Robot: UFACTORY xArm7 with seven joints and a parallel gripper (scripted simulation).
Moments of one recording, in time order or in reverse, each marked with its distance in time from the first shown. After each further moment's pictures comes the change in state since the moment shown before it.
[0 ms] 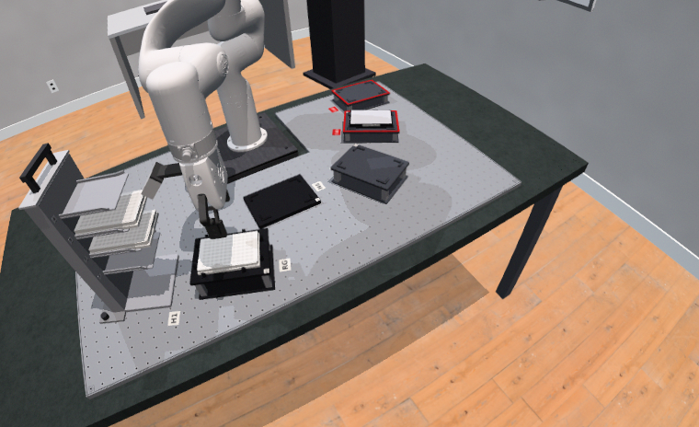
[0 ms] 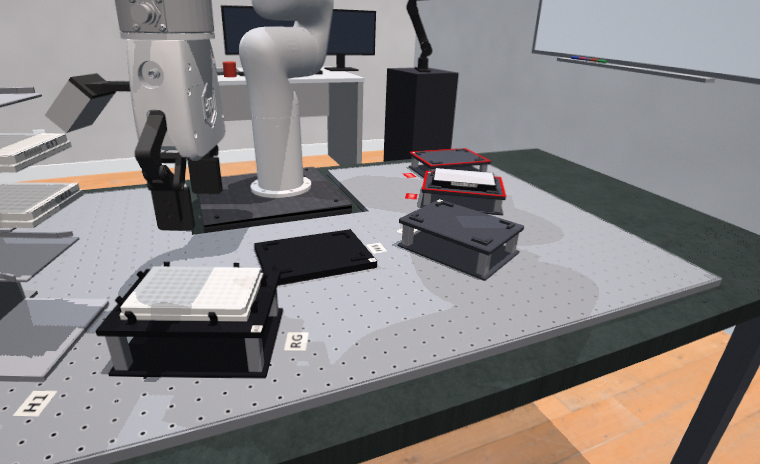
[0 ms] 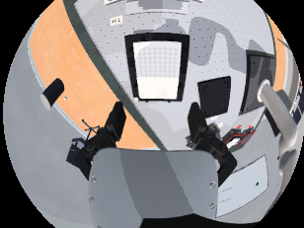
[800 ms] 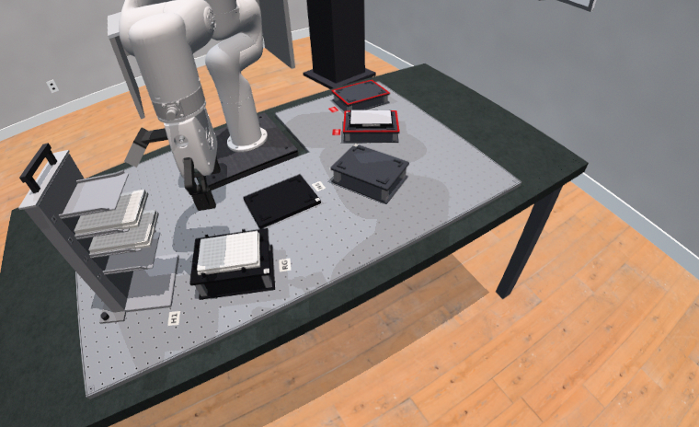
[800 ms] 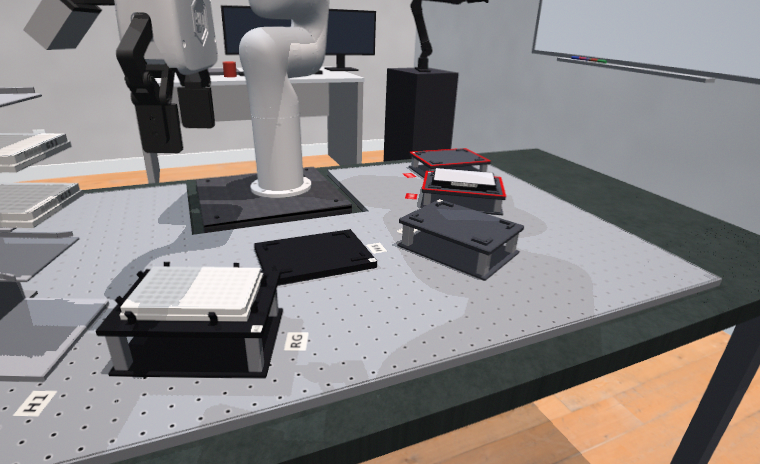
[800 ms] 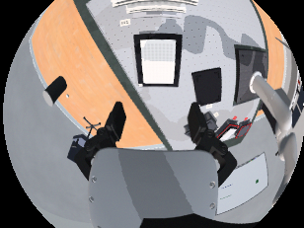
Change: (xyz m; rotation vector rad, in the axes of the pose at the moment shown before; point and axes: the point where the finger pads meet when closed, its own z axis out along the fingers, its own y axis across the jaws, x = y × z) arm 0.000 0.000 -0.071 0.001 0.000 0.000
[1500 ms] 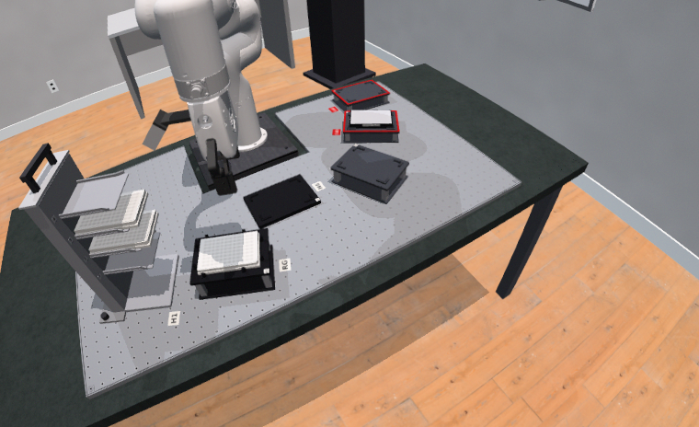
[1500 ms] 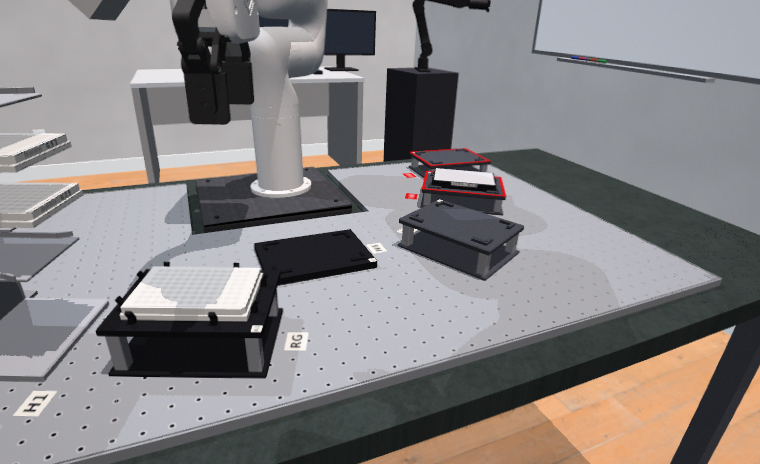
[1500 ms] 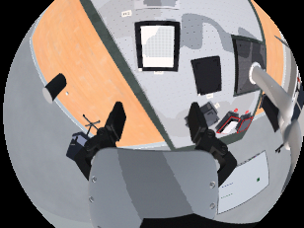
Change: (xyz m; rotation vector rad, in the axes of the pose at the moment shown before) arm -0.042 0.001 -0.025 -0.002 0.000 -0.002
